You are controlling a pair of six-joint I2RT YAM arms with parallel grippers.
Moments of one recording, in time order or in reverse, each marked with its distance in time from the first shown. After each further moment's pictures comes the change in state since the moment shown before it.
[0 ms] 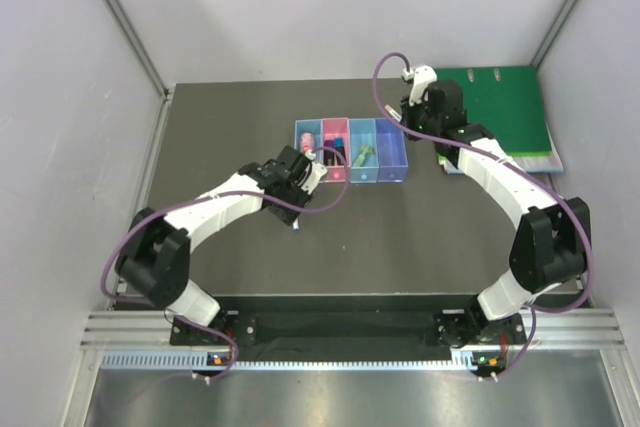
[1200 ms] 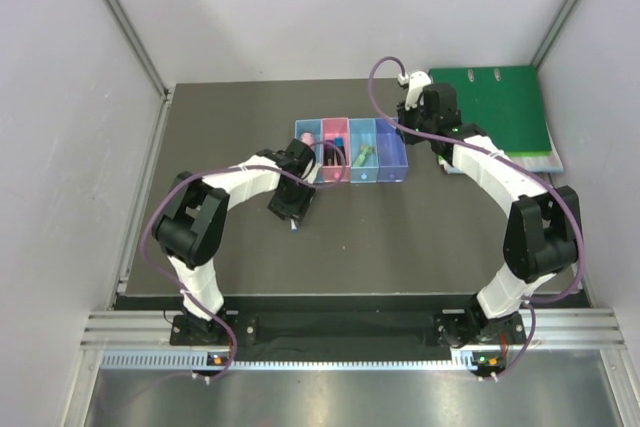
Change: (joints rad) left arm 0.110 0.327 0.144 -0.058 0.067 -0.201; right arm -0.010 0.072 0.002 0.006 -0.041 0.003
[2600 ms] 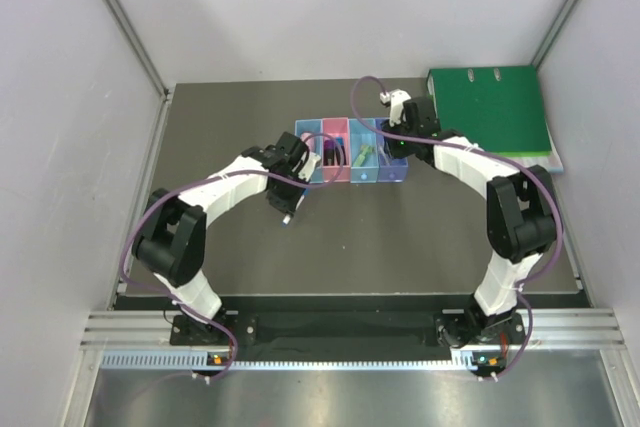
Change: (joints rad) left arm 0.000 -0.148 -0.005 -0.039 0.034 0.068; right arm 0.048 0.153 -0.015 0.022 -0.006 -0.008
